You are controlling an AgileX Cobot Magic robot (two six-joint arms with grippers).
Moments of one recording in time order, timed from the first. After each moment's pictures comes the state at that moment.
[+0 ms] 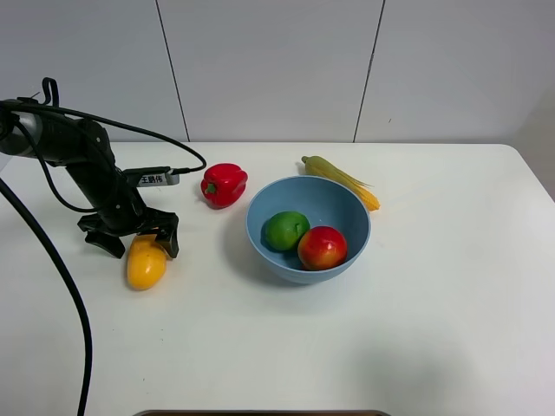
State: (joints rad) left arm -0.21 2.07 -1.17 -0.22 0.71 0.08; right arm 0.00 0.04 -0.57 -0.13 1.10 0.11
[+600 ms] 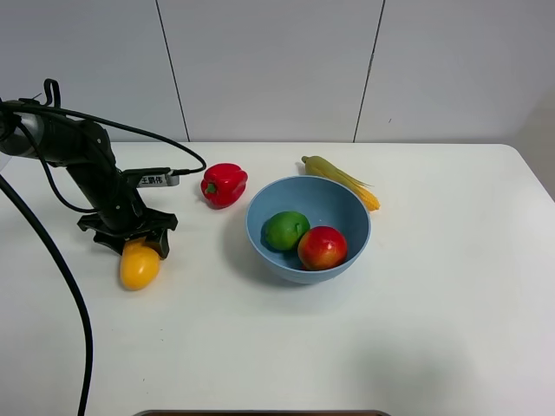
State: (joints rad) left arm -0.21 2.07 -1.17 -0.20 0.70 0.08; right arm 0.00 0.04 -0.57 -0.13 1.10 0.11
